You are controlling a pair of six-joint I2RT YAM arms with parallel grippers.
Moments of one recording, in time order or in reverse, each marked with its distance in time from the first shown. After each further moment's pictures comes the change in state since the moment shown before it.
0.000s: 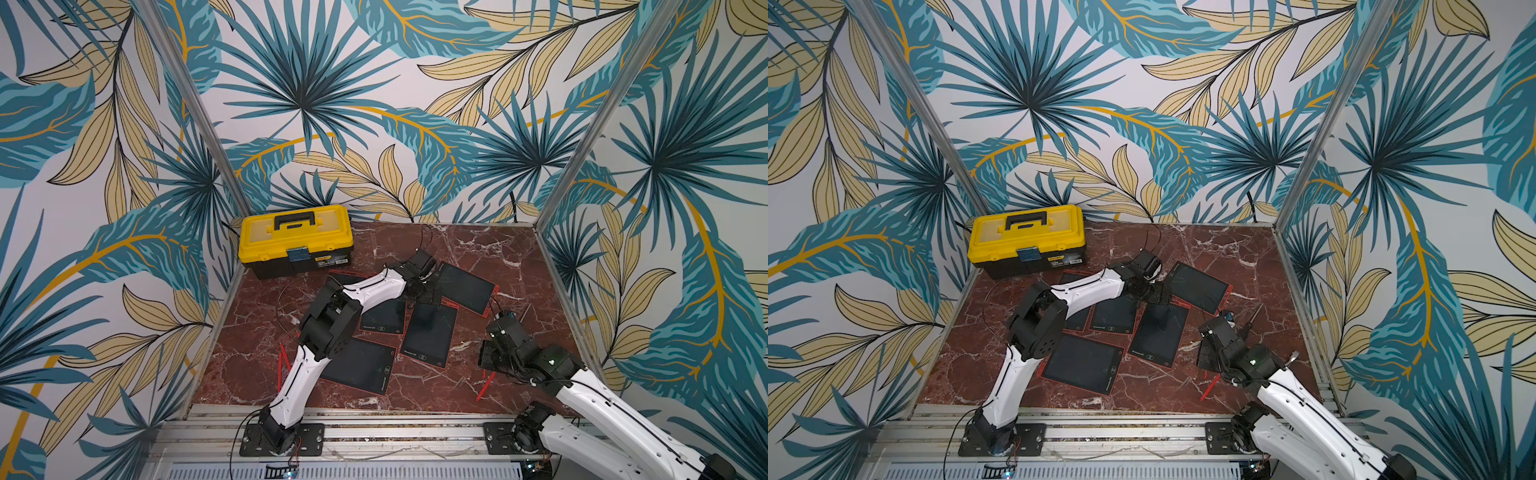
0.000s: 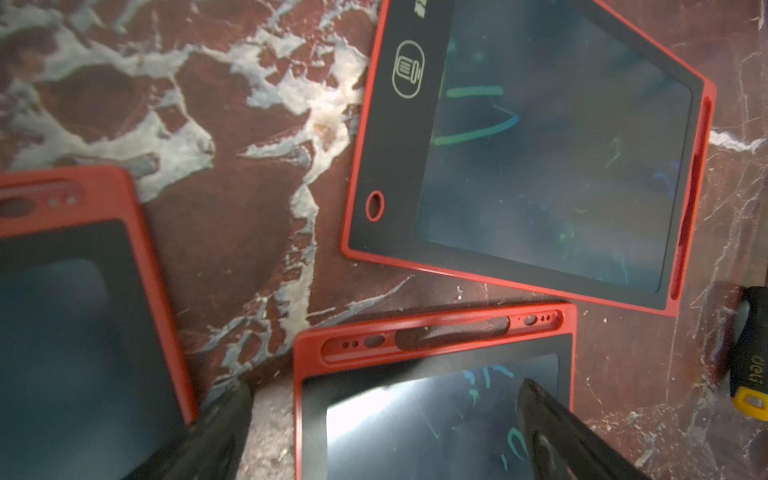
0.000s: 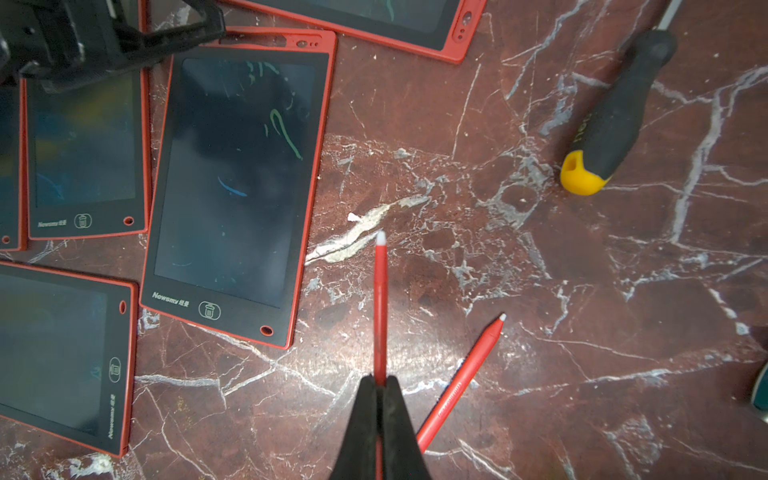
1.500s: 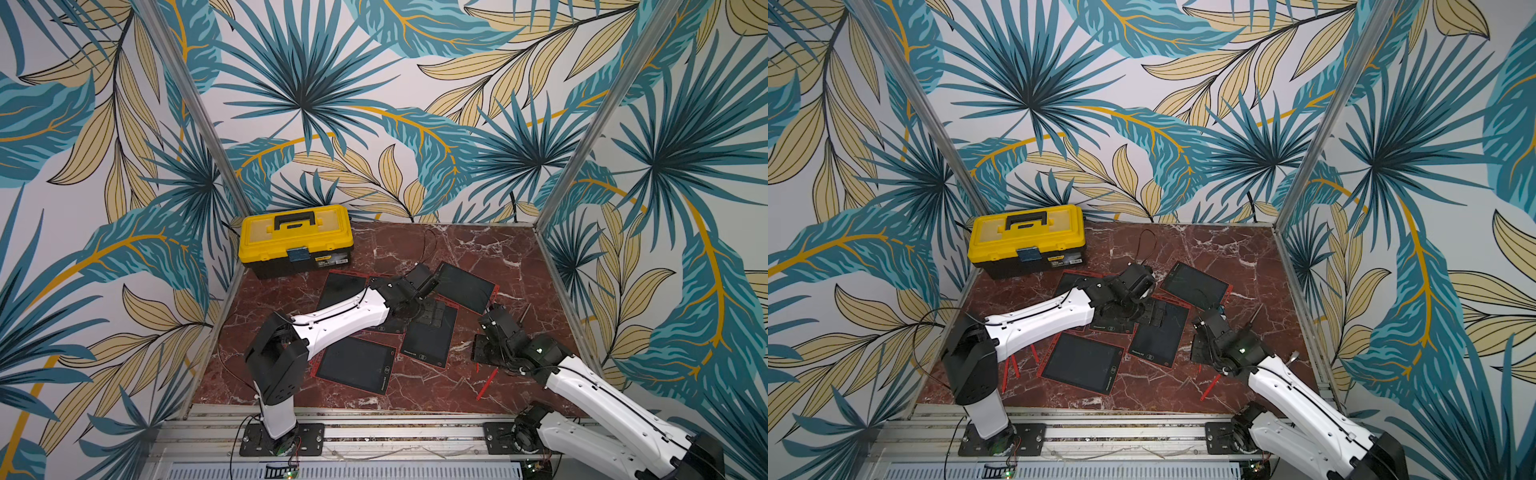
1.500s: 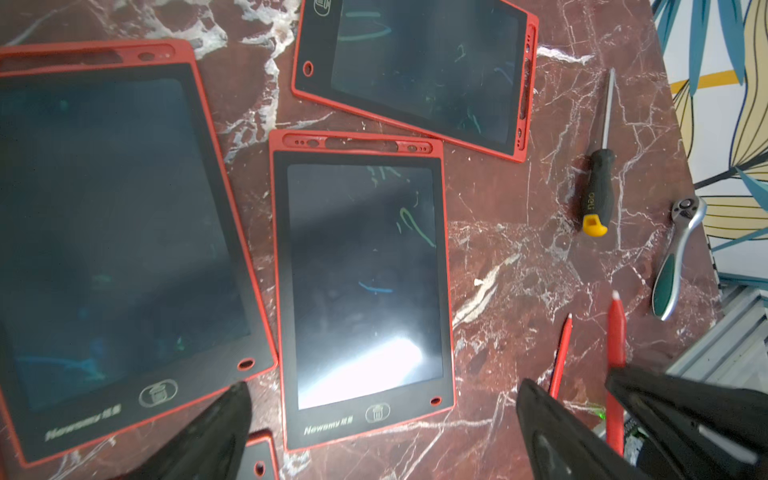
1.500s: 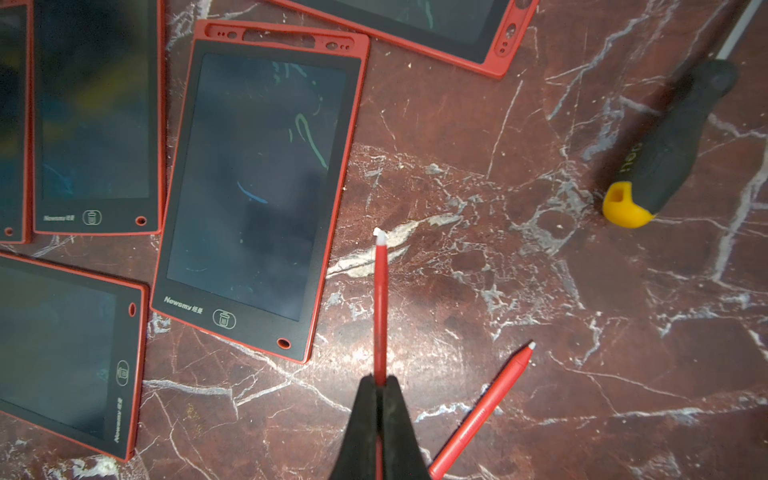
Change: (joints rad) left arm -0.157 -0.467 -0.326 -0.097 -0.113 -0.086; right arm 0.000 0.100 0.028 0.068 -0.026 -0.043
